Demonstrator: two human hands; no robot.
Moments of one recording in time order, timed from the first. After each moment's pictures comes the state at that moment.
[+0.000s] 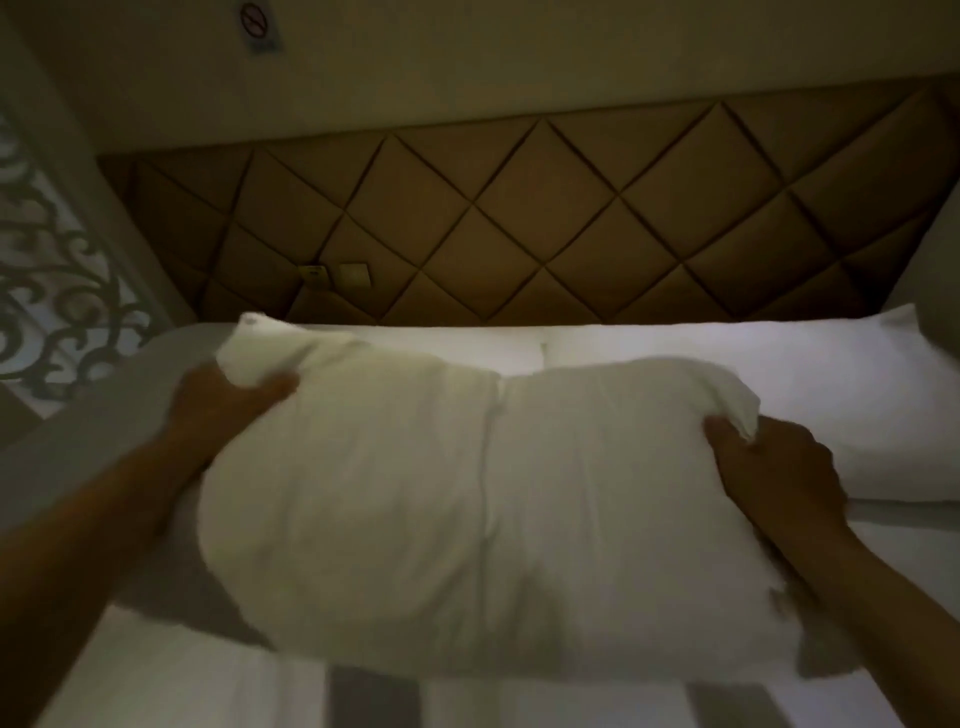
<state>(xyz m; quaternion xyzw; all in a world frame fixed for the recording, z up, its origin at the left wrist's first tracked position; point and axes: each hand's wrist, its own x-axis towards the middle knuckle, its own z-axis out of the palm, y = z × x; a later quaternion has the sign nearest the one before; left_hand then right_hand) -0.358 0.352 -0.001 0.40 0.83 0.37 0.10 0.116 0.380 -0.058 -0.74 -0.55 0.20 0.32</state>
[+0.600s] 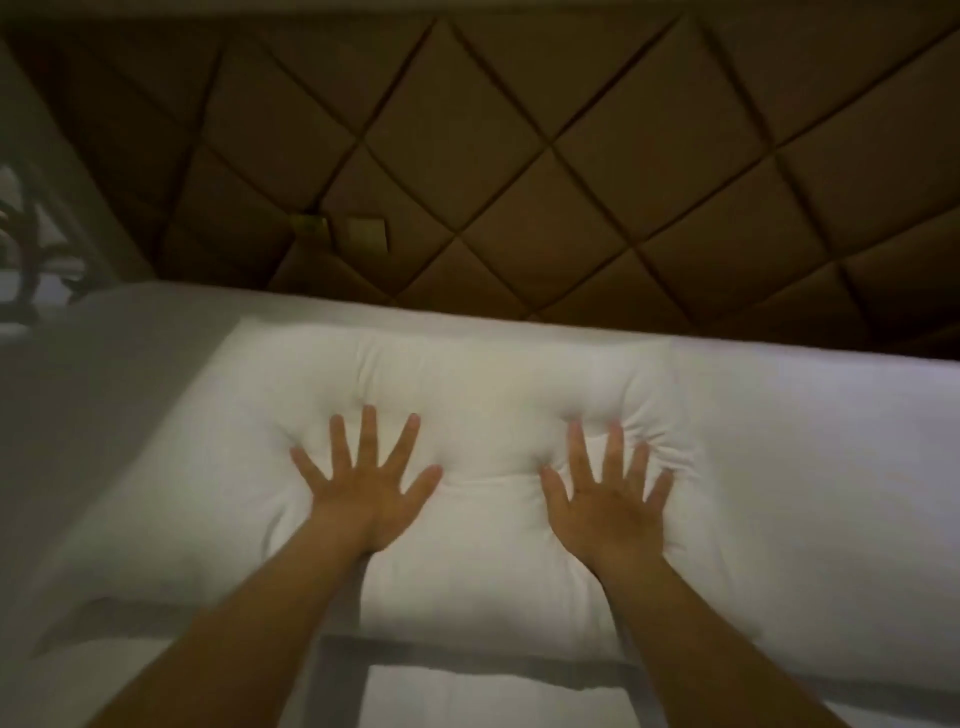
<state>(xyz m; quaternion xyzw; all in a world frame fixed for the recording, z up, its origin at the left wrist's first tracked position) -0.426 0.577 -0.264 0.60 0.79 -0.03 0.10 -0.171 0.625 -0.289 -0.67 -0.74 0.07 0.06</state>
